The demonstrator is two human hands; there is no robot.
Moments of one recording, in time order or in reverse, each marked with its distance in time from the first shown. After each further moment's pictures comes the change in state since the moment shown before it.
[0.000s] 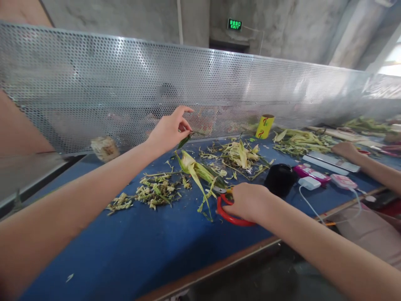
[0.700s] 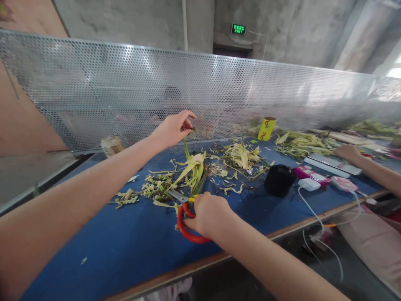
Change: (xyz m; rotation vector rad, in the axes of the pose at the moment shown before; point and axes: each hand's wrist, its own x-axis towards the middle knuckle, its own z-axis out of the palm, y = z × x) left_hand 0.003 -0.002 -0.009 0.029 -0.064 0.046; right_hand -0.023 -0.071 0.013 0.157 0.118 -0.244
